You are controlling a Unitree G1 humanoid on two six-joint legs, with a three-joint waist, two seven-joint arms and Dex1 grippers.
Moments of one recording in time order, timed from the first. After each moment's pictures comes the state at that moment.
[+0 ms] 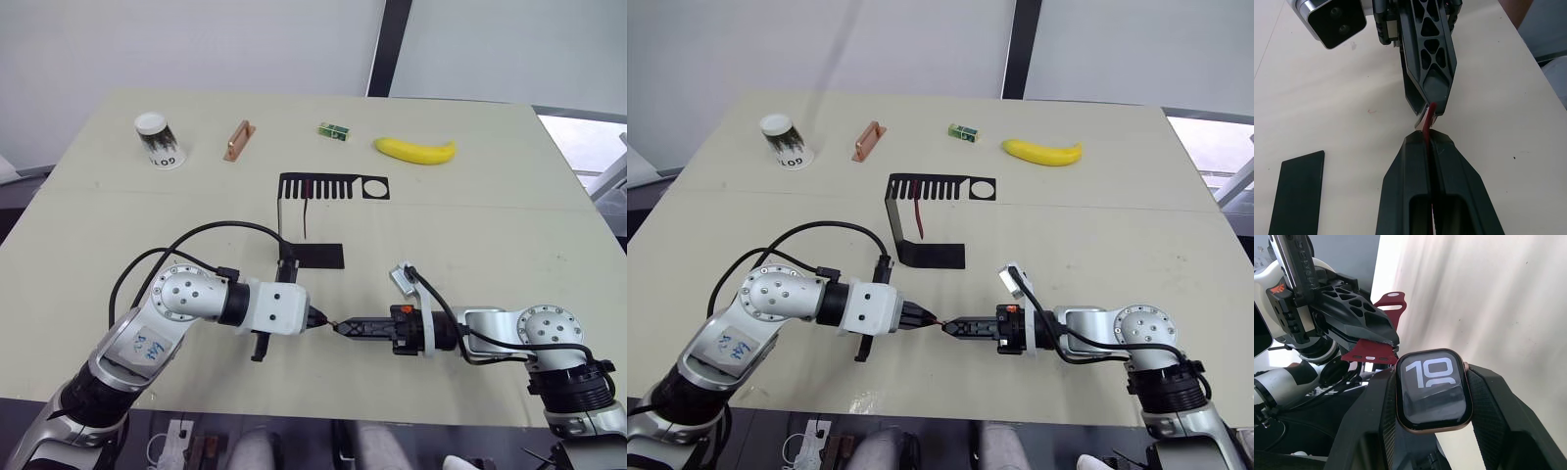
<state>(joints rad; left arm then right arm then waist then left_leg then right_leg) -0.43 0.73 -0.30 -0.54 -0.12 0.40 -1.05 -0.38 -0.64 0.08 -0.09 1.72 1.29 0.17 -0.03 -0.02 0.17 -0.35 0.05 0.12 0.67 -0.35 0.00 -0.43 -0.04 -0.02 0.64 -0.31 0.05</state>
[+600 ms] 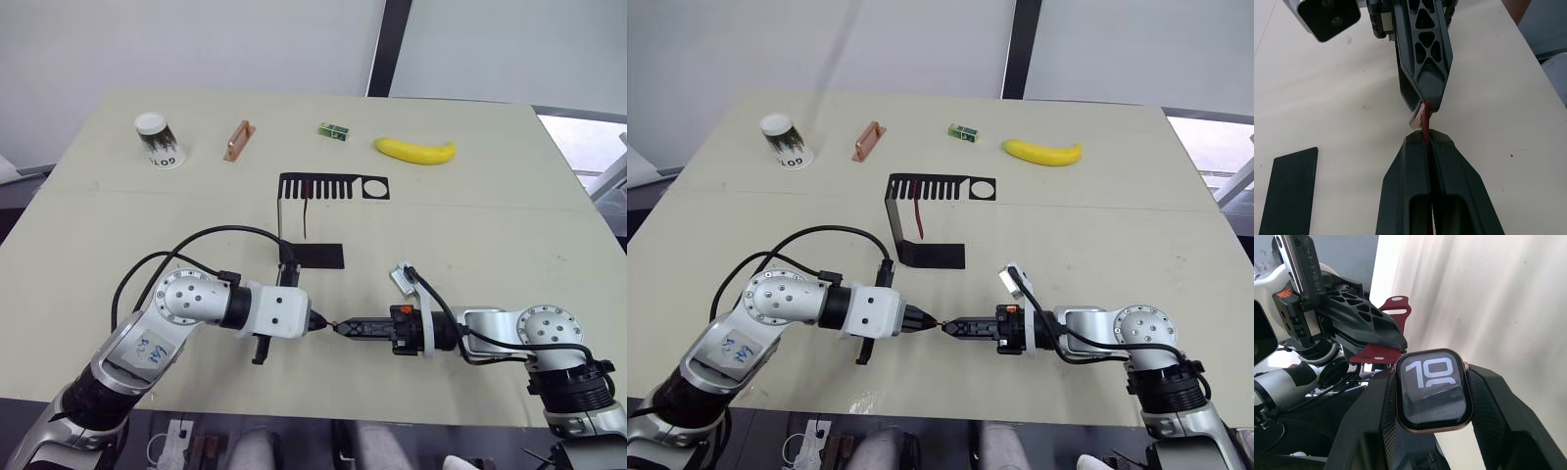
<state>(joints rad) -0.42 0.73 -0.31 -0.54 -0.10 0.40 -1.04 -0.38 -0.64 0.08 -0.09 1.72 1.29 0.17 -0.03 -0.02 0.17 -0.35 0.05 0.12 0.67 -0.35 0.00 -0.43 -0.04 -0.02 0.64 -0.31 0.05</state>
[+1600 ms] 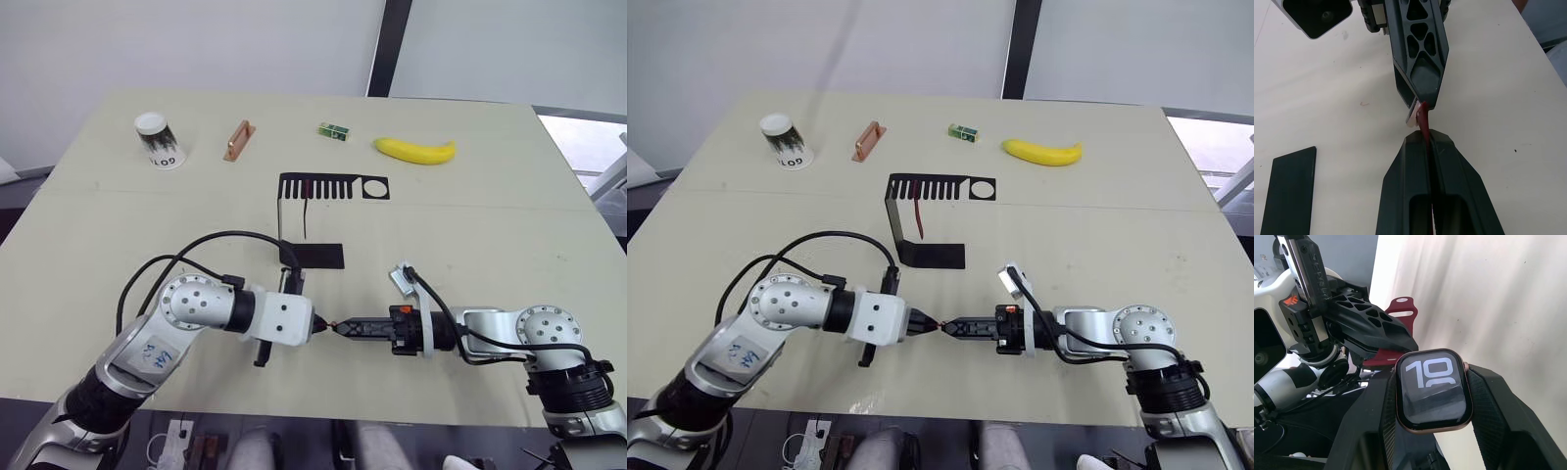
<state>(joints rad) -0.41 0.72 -0.35 -0.54 -0.04 0.37 -1.03 -0.38 -0.64 0.08 -0.09 1.72 1.29 0.16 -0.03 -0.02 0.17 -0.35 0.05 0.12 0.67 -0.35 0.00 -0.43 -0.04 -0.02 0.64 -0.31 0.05</state>
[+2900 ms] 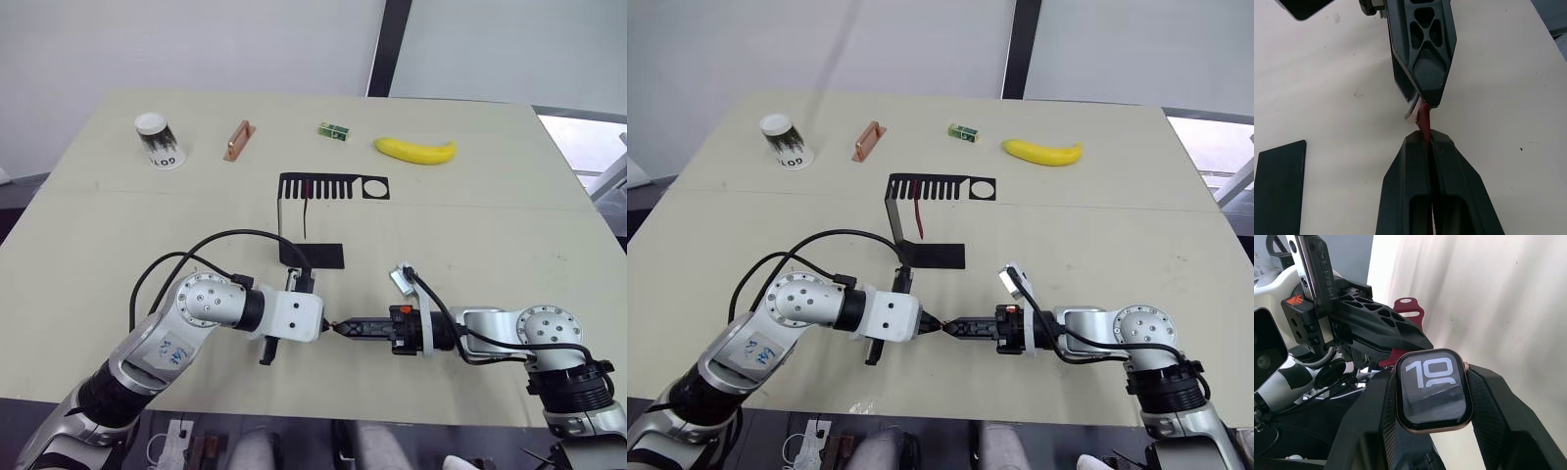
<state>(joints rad) -0.46 0.69 -0.41 -0.54 0.02 0.47 -1.03 -0.38 -0.64 0.08 -0.09 1.72 1.29 0.15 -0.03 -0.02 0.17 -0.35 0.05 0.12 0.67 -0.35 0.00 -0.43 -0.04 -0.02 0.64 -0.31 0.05</state>
